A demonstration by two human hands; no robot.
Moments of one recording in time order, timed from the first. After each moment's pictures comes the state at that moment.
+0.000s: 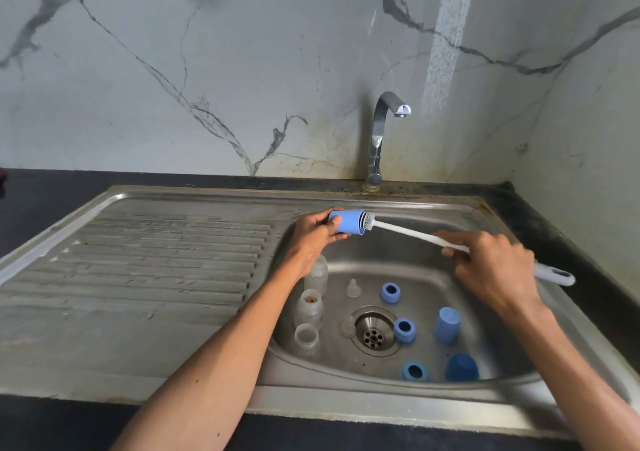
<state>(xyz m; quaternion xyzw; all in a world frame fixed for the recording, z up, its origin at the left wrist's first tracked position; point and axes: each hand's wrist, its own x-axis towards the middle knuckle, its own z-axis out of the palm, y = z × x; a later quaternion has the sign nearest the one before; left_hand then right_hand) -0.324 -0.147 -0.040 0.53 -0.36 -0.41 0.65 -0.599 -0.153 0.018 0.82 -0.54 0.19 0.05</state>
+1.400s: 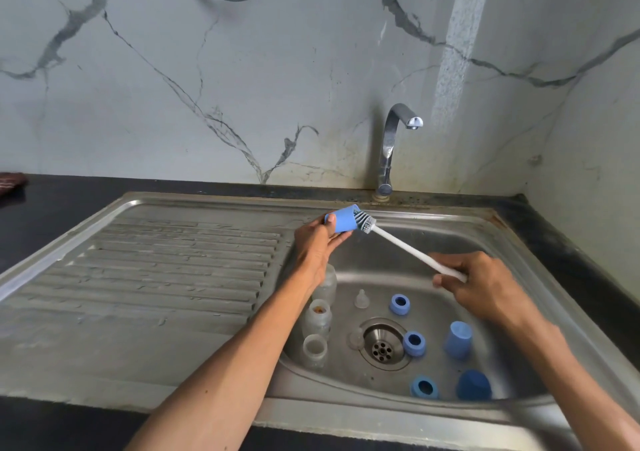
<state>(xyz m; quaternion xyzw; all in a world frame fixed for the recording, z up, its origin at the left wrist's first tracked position) -0.327 -0.152 -0.031 0.44 -0.19 -0.41 0.78 -0.590 -0.168 0.001 0.83 -0.49 0.20 -0.18</state>
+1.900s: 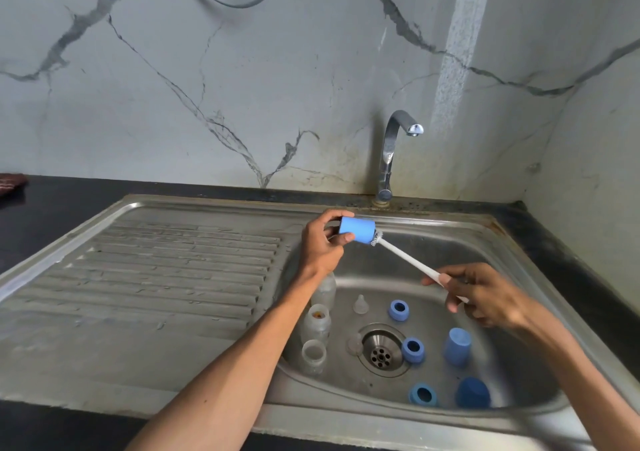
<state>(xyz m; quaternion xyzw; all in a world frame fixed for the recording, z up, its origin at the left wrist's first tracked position) -0.322 -0.148 -0.037 0.56 -0.50 -0.14 0.65 -0.598 -0.171 0.010 0.76 -0.45 0.17 -0.44</state>
